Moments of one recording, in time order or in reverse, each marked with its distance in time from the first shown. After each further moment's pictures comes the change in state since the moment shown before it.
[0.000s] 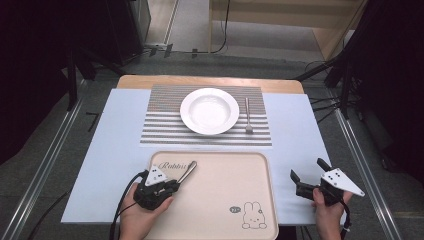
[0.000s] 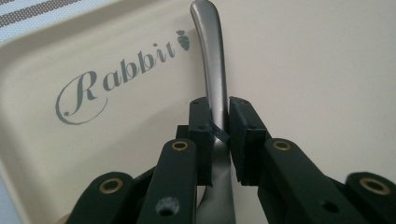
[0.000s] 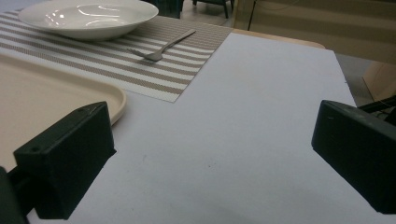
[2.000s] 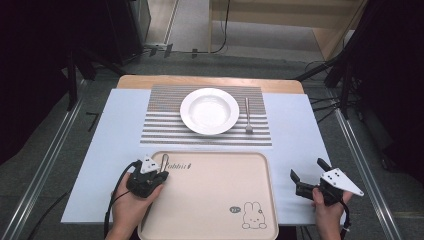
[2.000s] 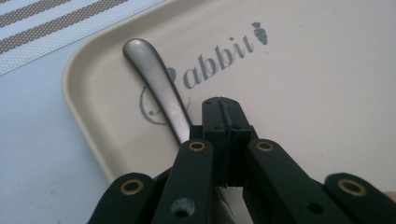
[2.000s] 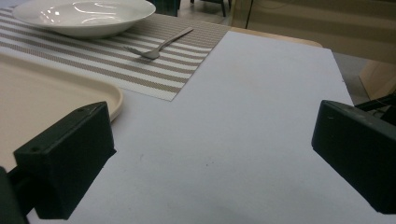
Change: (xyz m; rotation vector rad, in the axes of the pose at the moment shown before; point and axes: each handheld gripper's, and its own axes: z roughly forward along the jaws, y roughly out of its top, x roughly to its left) left arm 0.041 0.005 0.006 0.042 0.080 -0.010; right arm 0.000 0.000 0.001 0.006 -0.012 -0.004
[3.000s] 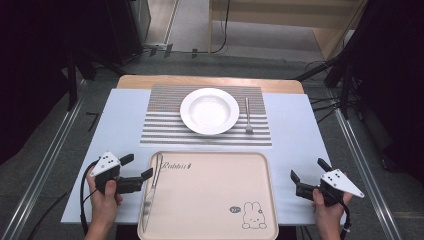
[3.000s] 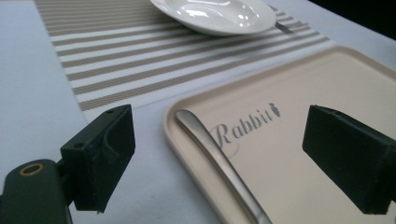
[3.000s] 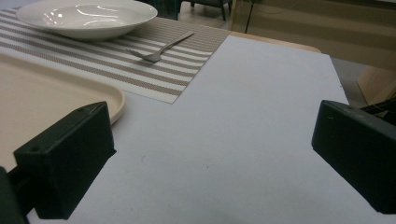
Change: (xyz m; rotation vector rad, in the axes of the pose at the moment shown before) left arm 0.058 -0.025 -0.049 -0.381 -0.062 -0.115; right arm 0.001 0.000 -0.002 -0.016 -0.001 -0.019
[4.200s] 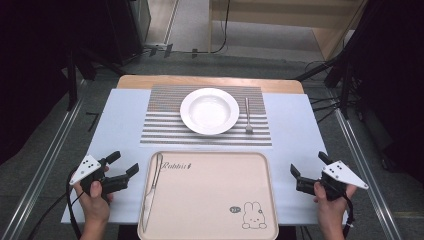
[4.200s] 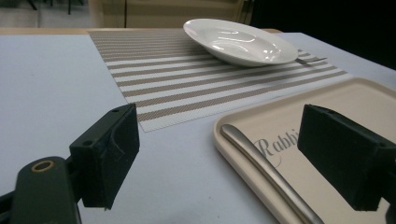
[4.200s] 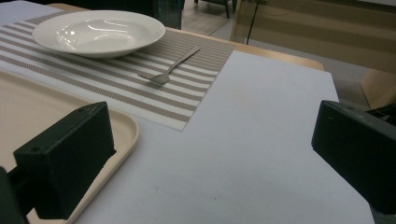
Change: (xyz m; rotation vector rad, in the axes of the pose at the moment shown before) left arm 0.030 -0.020 -0.013 -0.154 0.017 -0.020; right arm 0.006 0.039 -0.005 0.024 0.012 -0.011
